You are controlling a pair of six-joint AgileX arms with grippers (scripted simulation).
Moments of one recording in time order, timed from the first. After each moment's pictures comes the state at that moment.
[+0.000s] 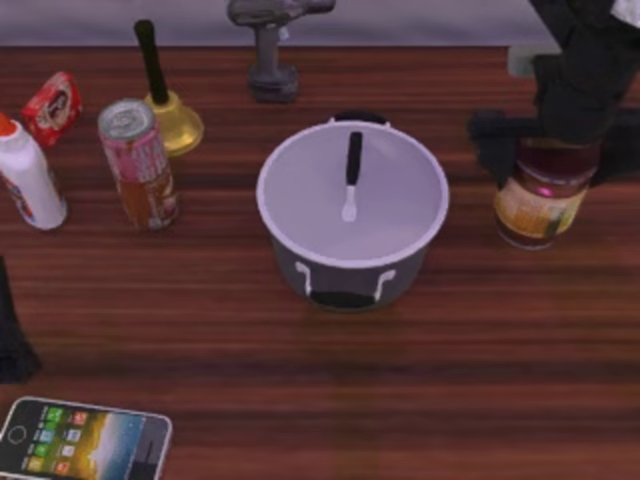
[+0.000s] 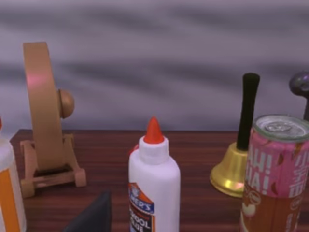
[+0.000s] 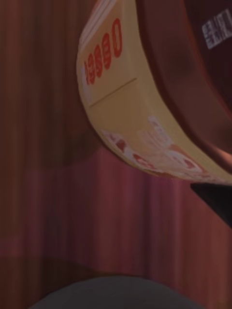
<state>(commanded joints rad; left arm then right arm) 0.00 0.00 0.00 0.00 0.00 0.00 0.29 2.11 1.78 -1.15 0.04 0.30</state>
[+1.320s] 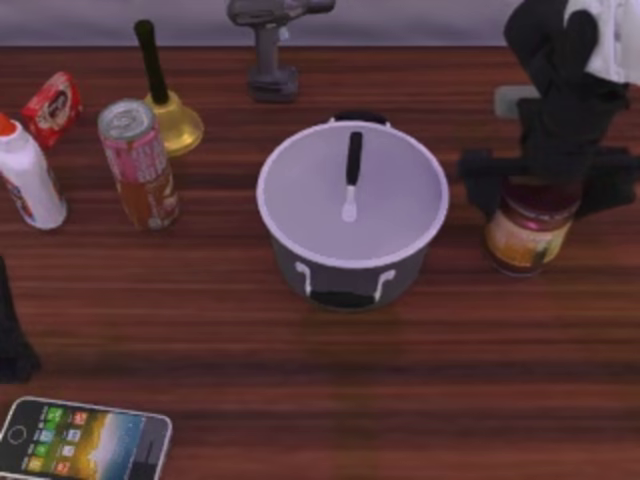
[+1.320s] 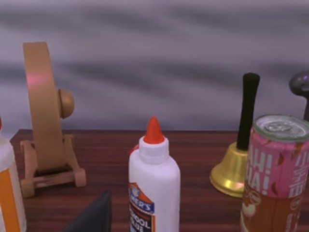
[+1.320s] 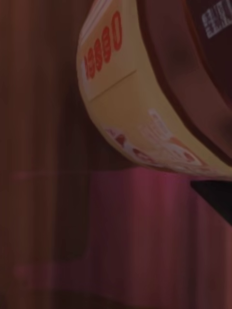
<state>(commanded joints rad) 0.00 0.00 0.00 0.00 0.00 0.00 0.29 2.16 1.66 -0.97 0.04 0.30</state>
